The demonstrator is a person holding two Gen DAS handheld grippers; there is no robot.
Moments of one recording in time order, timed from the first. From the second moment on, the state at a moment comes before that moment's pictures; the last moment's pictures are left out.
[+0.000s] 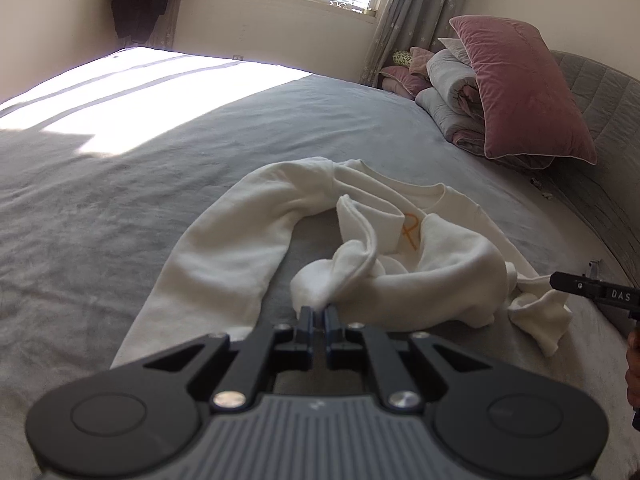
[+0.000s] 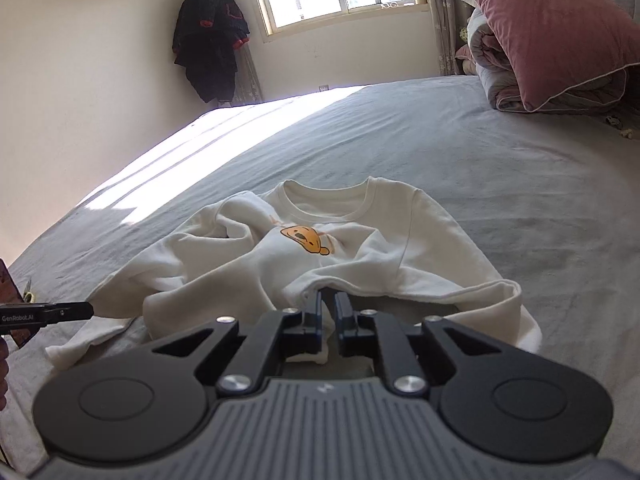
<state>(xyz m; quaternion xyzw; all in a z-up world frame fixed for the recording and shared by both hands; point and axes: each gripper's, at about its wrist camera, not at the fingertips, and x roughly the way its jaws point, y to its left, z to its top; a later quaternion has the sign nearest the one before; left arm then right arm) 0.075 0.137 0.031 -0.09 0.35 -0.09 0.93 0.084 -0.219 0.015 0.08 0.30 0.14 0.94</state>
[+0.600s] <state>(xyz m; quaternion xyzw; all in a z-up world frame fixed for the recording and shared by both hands) 0.077 0.149 0.001 -0.04 0.37 -0.11 0.92 0.107 -0.195 -0.031 0.02 0.32 0.13 0.94</state>
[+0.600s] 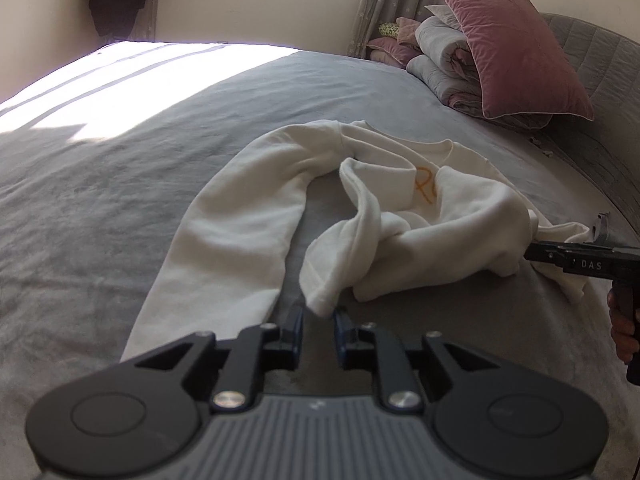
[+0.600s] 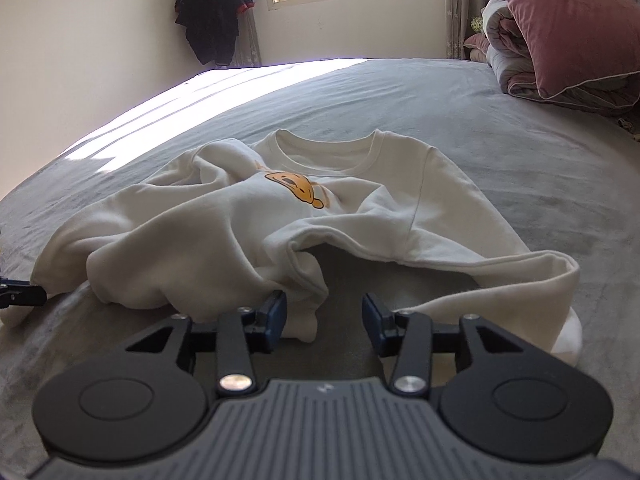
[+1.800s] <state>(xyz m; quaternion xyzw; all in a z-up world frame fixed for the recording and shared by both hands) 0.018 0.139 0.058 -0.10 0.33 -0.18 0.92 0.023 -0.201 0.058 -0.02 0.29 0.14 0.95</state>
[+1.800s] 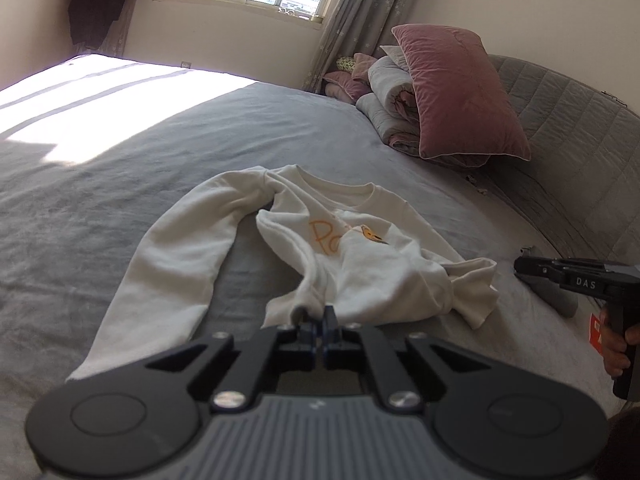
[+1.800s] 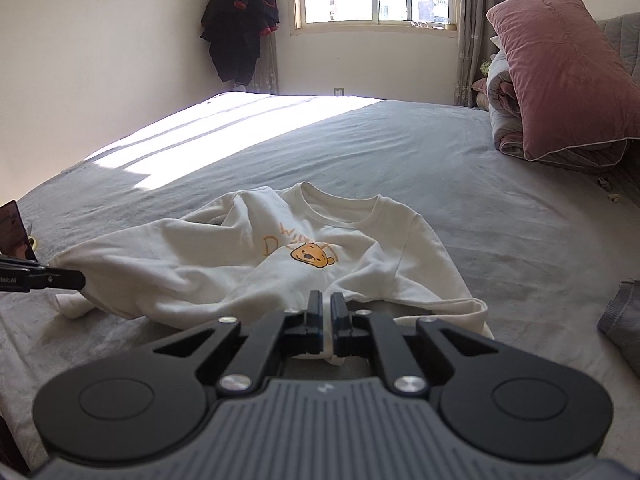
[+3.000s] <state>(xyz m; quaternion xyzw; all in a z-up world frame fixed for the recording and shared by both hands) 0.033 0.157 0.028 -0.06 0.38 -0.16 0.91 0.045 -0.200 0.008 0.01 0.29 0.18 0.94</state>
